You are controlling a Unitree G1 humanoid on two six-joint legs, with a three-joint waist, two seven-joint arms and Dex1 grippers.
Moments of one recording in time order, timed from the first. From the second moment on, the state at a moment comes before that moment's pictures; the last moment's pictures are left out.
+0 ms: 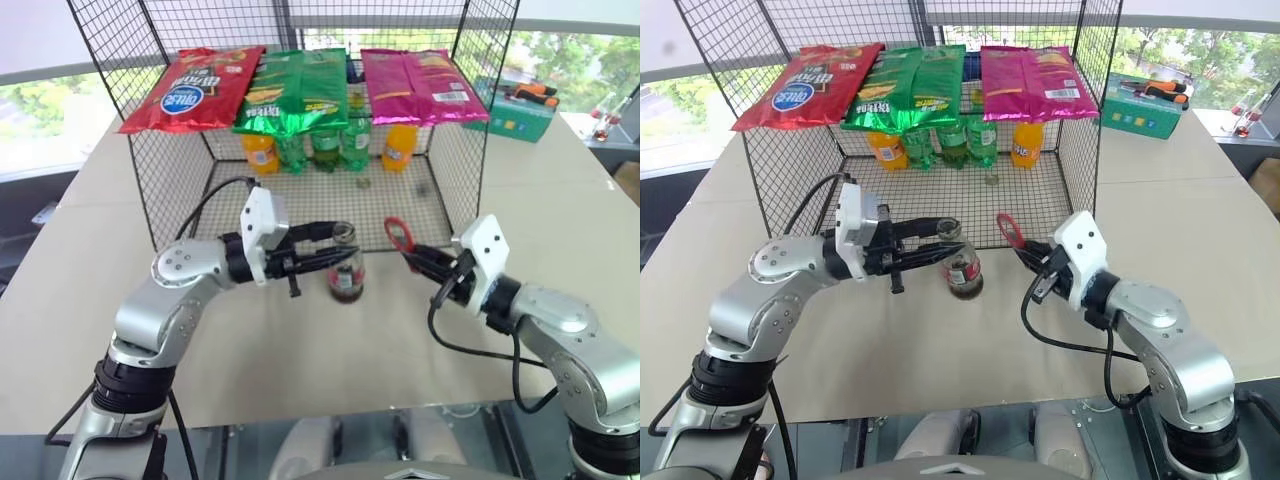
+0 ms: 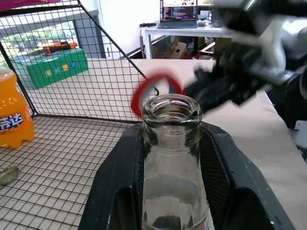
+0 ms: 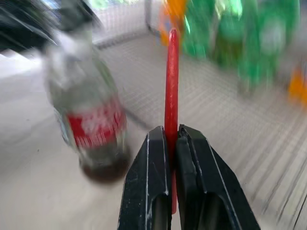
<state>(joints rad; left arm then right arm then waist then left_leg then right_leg) -0.34 0.63 -0.02 -0.35 -0.58 0.39 -0.98 -0.14 -0.33 -0.03 -0.73 0.45 1.03 0.49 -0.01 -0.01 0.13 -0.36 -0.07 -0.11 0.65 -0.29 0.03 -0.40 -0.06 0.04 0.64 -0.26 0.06</state>
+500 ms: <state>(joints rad) -0.33 0.63 -0.02 -0.33 -0.57 0.34 -1.00 -0.23 -0.29 -0.08 -0.50 0.57 1.30 0.41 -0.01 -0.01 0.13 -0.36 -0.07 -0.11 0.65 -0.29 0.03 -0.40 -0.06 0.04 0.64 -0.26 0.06</state>
